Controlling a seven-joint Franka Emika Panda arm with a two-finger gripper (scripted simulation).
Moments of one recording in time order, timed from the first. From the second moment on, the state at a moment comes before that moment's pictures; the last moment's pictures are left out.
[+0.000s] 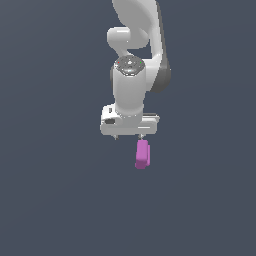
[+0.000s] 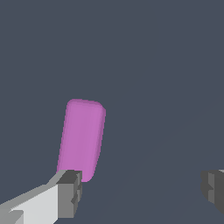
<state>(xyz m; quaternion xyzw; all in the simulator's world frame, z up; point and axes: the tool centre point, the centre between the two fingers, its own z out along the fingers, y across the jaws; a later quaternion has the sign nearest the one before) 0.010 0.002 0.178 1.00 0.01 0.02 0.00</state>
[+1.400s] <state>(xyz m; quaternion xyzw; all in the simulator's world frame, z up) 0.014 0.042 0.147 1.00 -0.04 0.00 0.00</state>
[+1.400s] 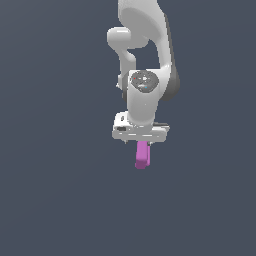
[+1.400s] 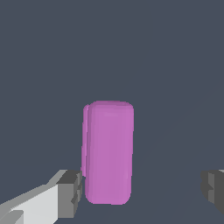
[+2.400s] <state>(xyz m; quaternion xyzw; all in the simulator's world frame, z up) 0.021 0.071 0.112 1.00 -0.06 0.00 0.00</state>
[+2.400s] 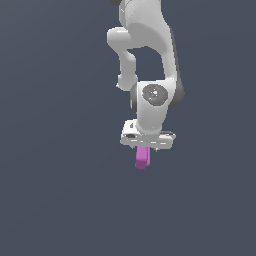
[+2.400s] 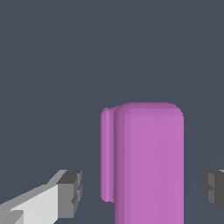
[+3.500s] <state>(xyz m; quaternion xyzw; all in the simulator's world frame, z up) 0.022 0.070 0.084 1.00 -0.06 0.00 0.00</state>
